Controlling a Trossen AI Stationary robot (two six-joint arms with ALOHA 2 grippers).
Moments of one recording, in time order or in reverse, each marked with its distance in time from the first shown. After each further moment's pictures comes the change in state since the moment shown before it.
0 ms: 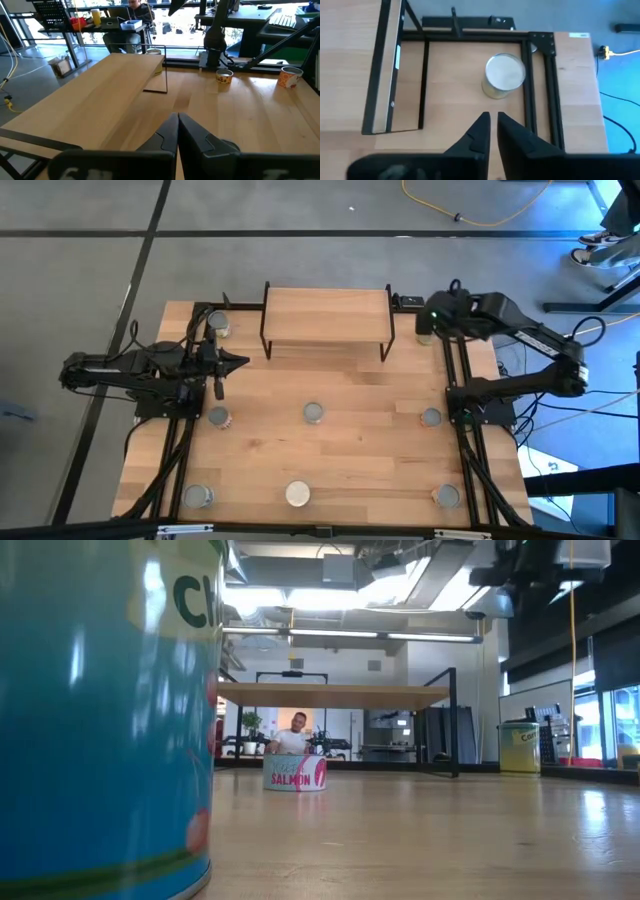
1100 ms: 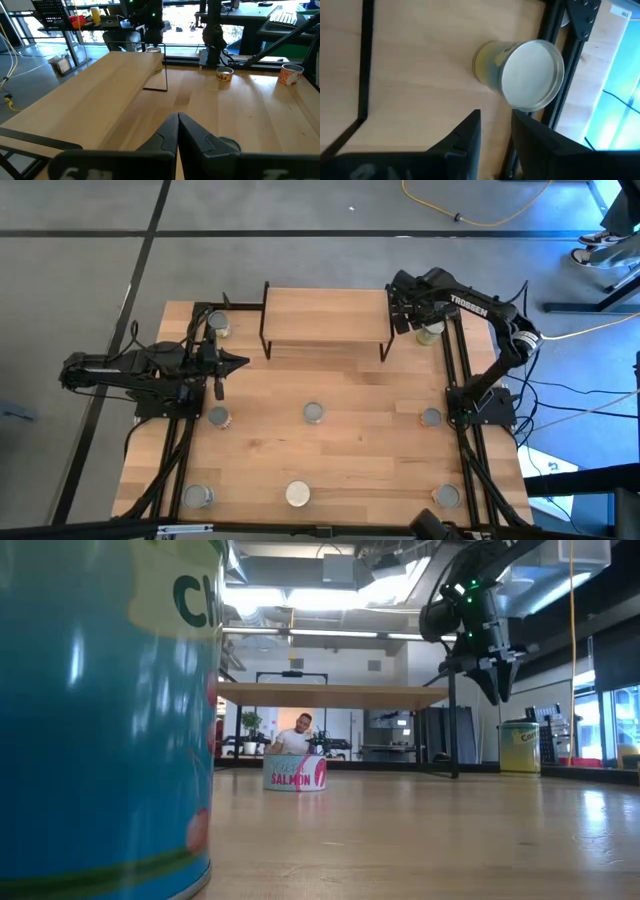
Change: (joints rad) left arm 0.000 0.000 0.000 -0.011 0.000 0.000; right arm -0.339 0.478 0.002 0.130 -0.187 -0.467
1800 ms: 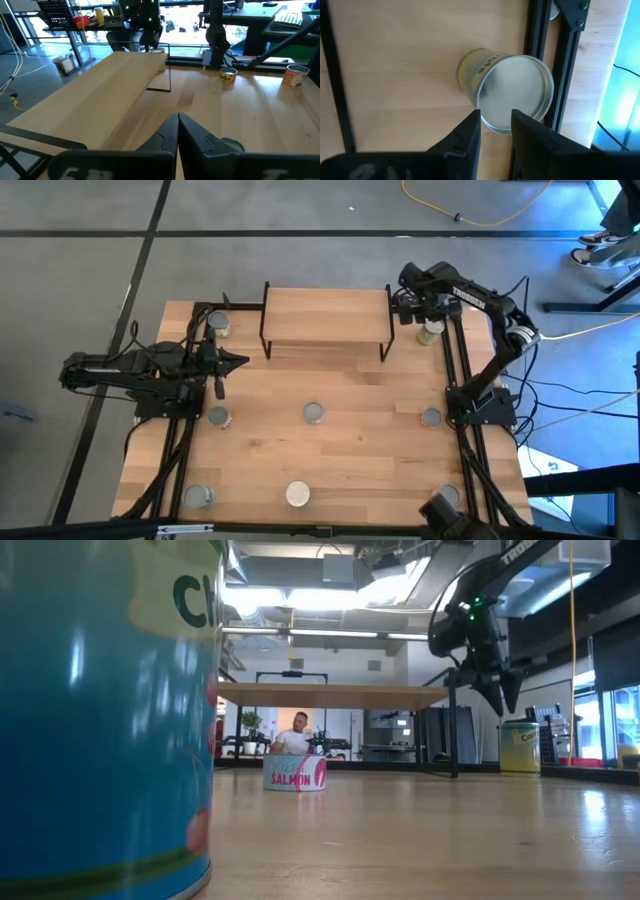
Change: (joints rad) left arm 0.000 0.000 0.000 0.001 -0.019 0.000; right arm -0.113 0.039 -0.003 0.034 -0.037 0.040
